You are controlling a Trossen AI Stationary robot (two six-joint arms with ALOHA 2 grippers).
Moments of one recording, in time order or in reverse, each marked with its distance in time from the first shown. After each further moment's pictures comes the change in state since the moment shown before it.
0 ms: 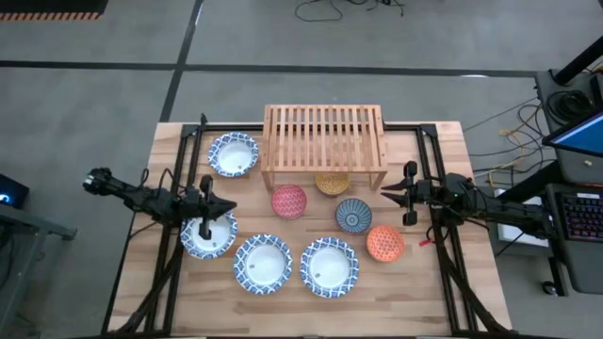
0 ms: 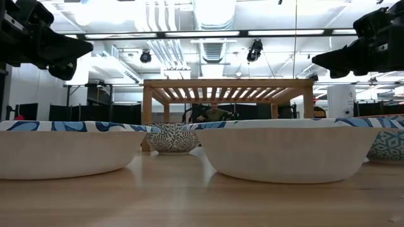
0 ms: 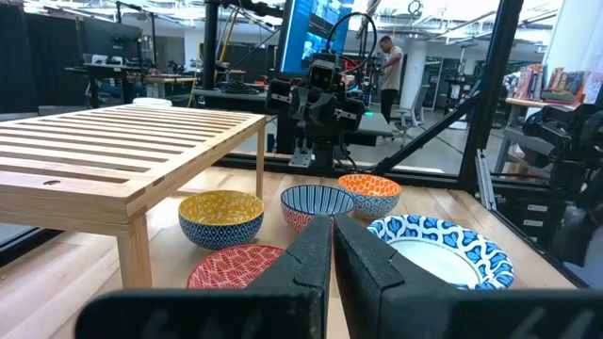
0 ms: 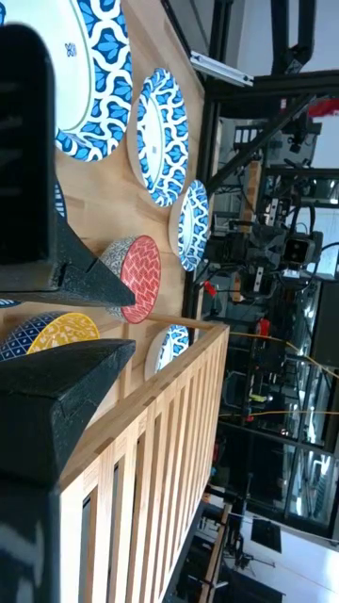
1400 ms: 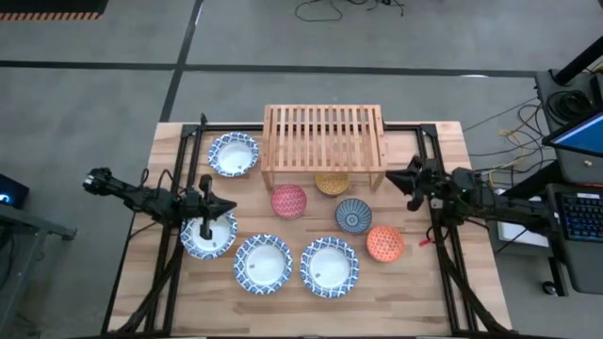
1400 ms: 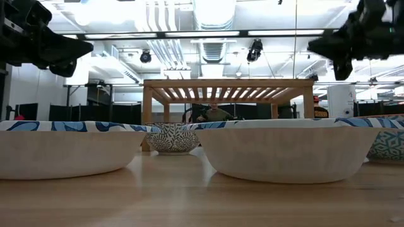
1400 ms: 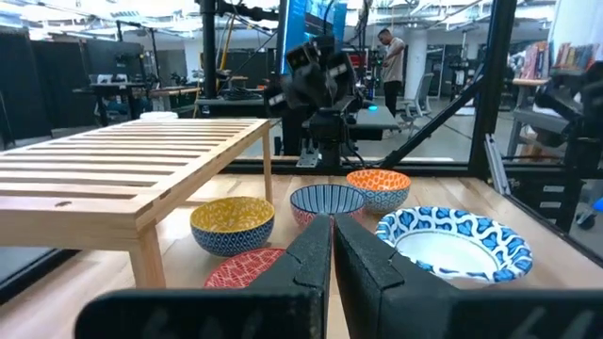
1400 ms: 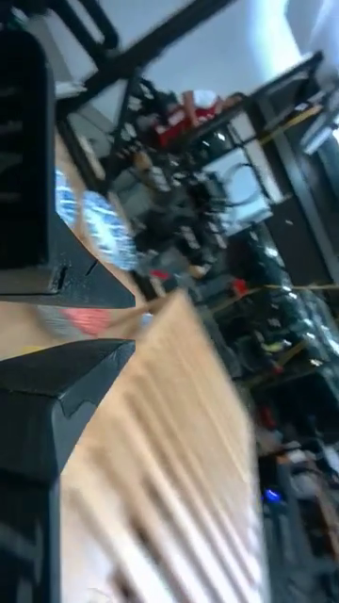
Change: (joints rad) left arm 0.000 0.000 0.000 0.000 -0.003 0.090; right arm 0.000 0.118 0.135 0.051 0.200 0.553
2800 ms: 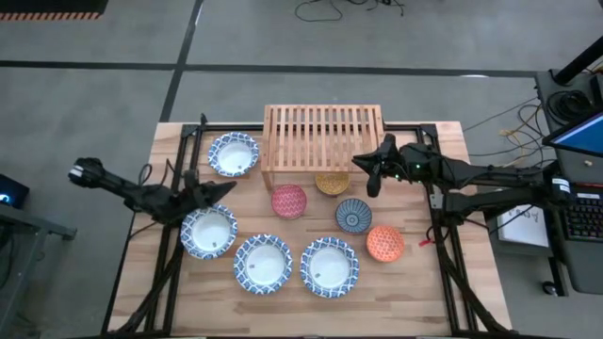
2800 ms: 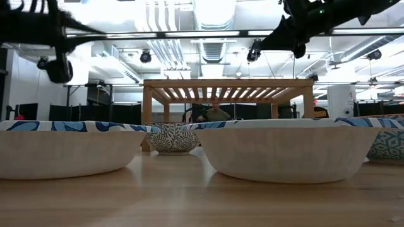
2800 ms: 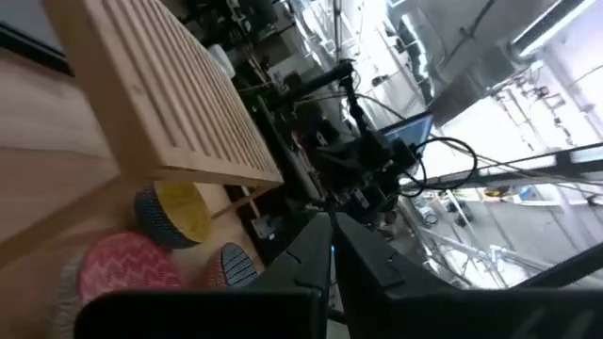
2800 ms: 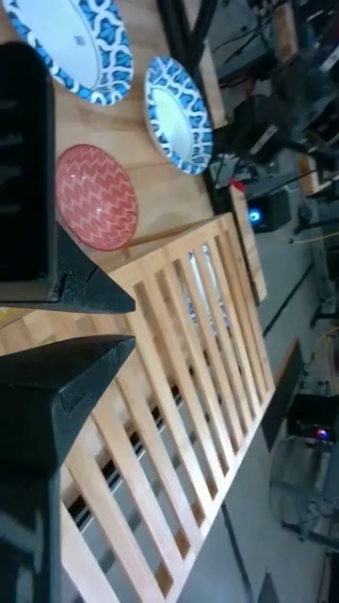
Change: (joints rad) left arm -0.001 0.342 0.131 0.314 -0.300 -0.997; right arm 0.000 0.759 0.502 -0.067 0.088 -0.291
